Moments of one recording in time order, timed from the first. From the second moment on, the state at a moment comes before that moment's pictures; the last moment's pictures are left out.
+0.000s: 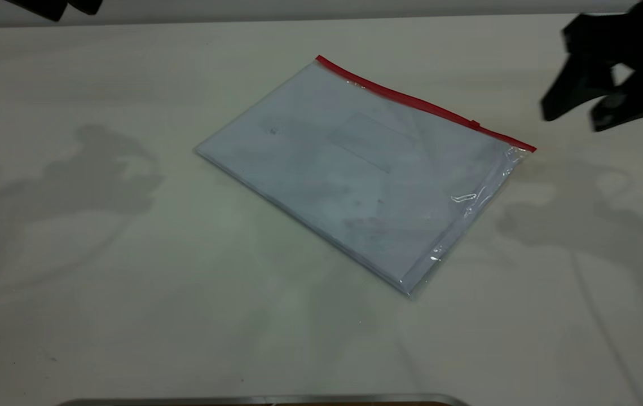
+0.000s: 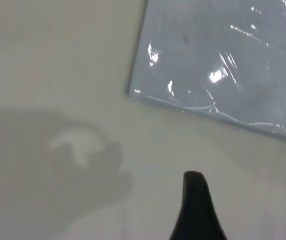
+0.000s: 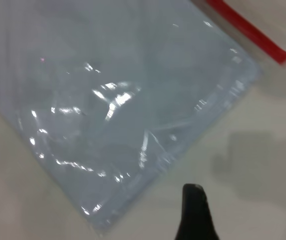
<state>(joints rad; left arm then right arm) 0.00 1.86 -1.20 -0.71 0.68 0.84 0.07 1.90 -0.86 0.96 0.38 -0.81</state>
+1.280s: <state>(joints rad) 0.00 1.86 -1.20 -0.71 0.67 0.84 -0.13 2.52 -1.08 1.79 0.78 -1.84</state>
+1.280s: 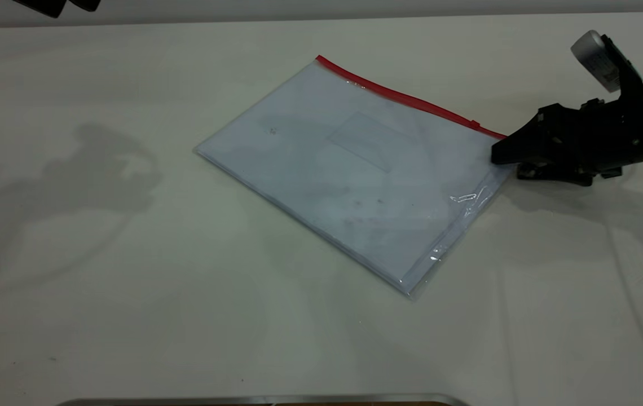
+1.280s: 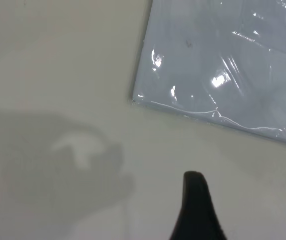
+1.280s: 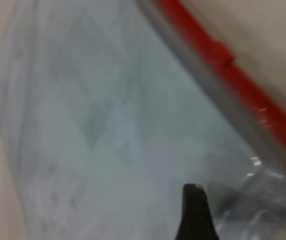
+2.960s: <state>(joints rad) -0.18 1.87 -1.22 -0.73 0.55 1.33 0.02 2.49 -1.43 1.20 0.95 -1.73</state>
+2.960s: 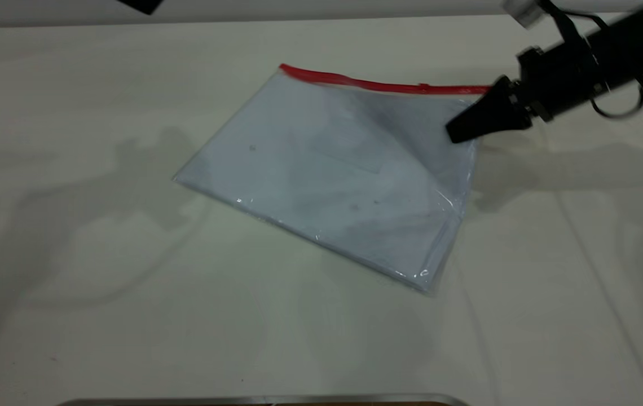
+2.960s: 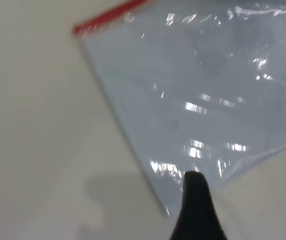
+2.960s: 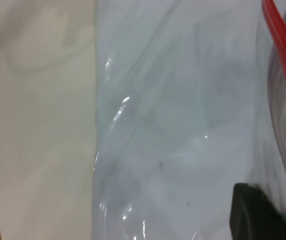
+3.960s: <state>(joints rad) -0.29 2.33 -1.74 -0.73 0.88 1.58 0.32 2.43 -1.56 1.09 0.64 -1.99</state>
